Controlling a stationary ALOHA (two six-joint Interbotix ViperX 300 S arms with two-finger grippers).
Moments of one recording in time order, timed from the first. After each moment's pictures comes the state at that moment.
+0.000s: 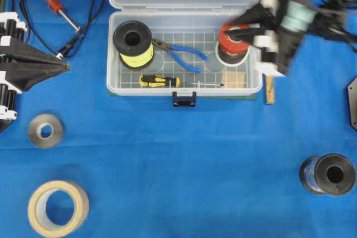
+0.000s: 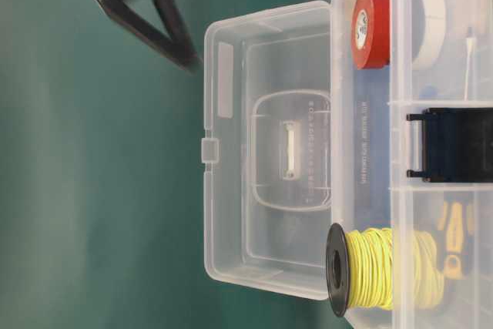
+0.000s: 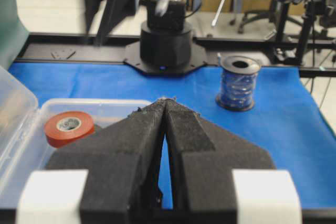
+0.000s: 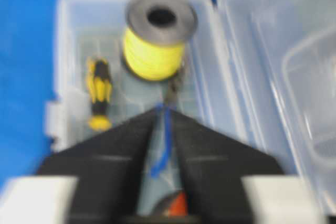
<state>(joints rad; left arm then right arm) 0.00 -0.97 1.18 -0.03 -0.29 0.02 -0.25 -0.35 0.65 0.00 0.27 0.03</state>
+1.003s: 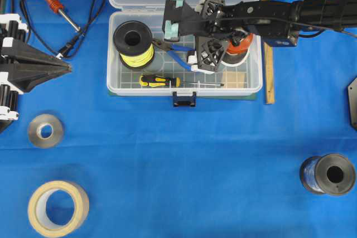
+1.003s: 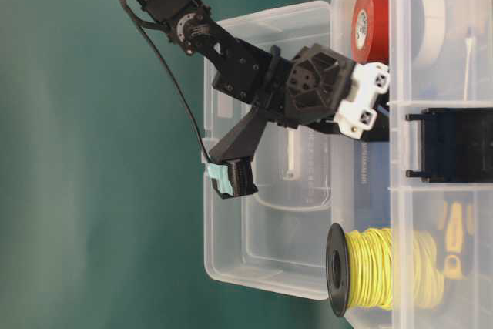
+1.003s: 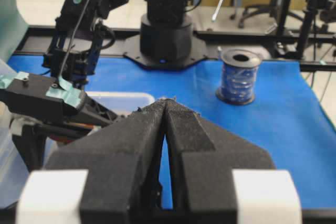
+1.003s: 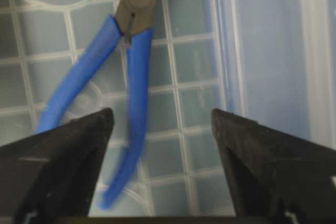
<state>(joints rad) 0.00 -0.96 1.19 -0.03 -0.29 0.01 -0.31 0.31 0.34 -0.04 0.42 0.02</state>
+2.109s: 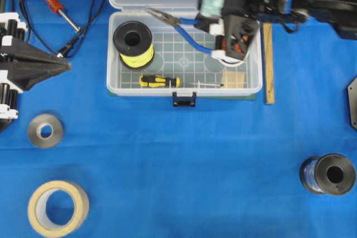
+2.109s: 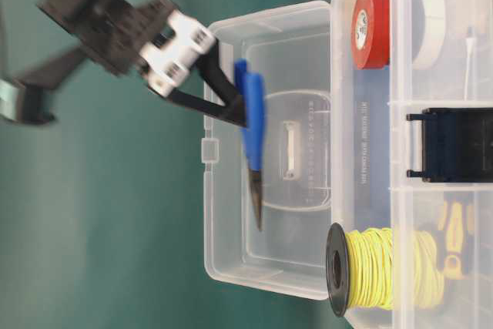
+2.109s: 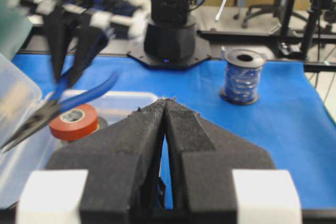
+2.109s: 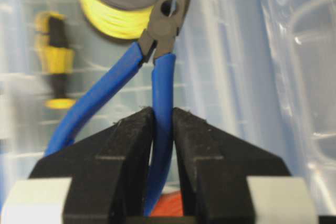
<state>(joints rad) 0.01 -0.96 1.19 -0.04 -0.28 0.01 -0.24 -0.14 0.44 -0.04 0.46 0.03</state>
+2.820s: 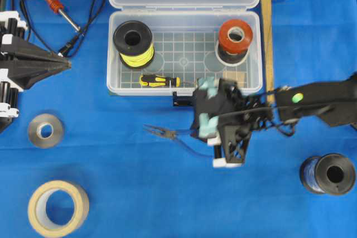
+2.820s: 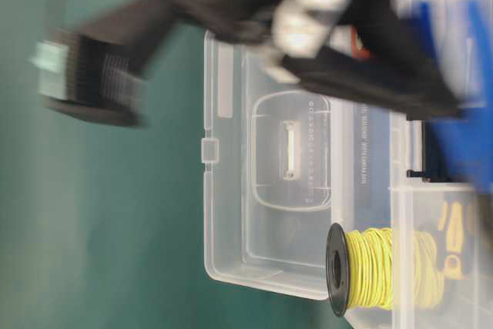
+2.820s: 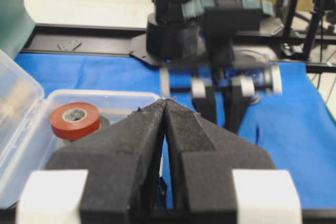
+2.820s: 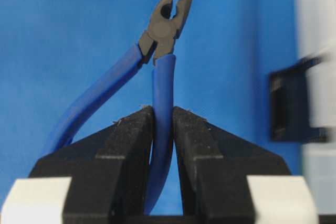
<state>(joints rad) 0.02 -0.96 1.19 -0.04 -0.28 0.01 0.16 0.08 0.56 -0.04 0.21 0.37</state>
